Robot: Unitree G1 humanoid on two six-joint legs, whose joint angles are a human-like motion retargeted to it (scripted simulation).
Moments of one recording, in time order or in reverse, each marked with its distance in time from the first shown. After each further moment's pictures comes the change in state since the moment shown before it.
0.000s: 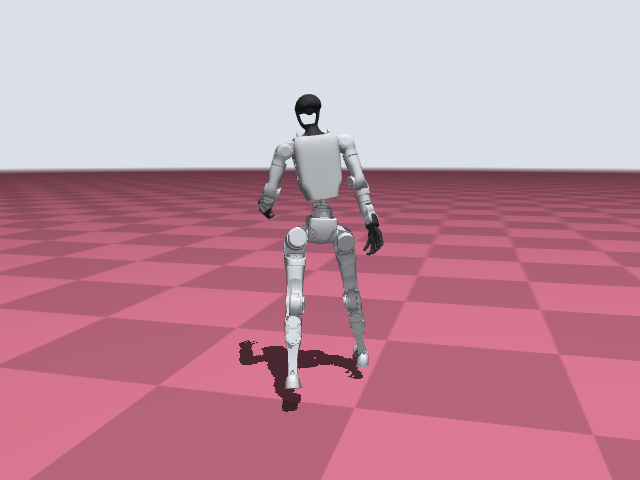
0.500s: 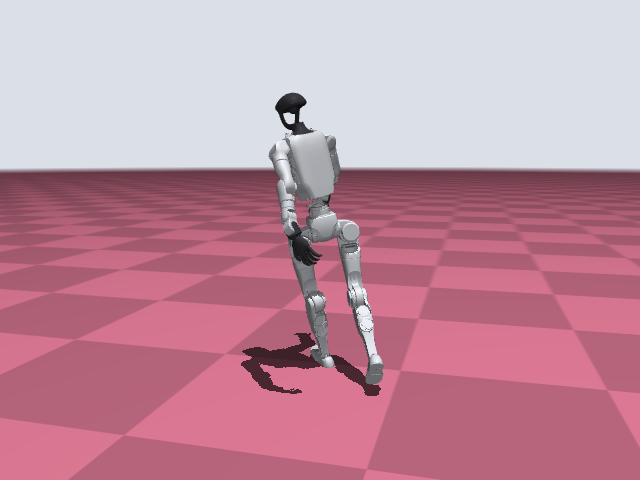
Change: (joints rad) left arm 0.604 -0.043 0.145 0.880 0.719 0.313 -0.276; right arm -0.733 -0.329 0.006 -0.412 0.130 -0.085 -0.294; waist 0.483 0.189 -0.056; left_leg -0.635 -0.034 0.417 -0.090 0.009 0.110; right_leg 0.296 0.382 0.141 0.556 0.119 -0.151
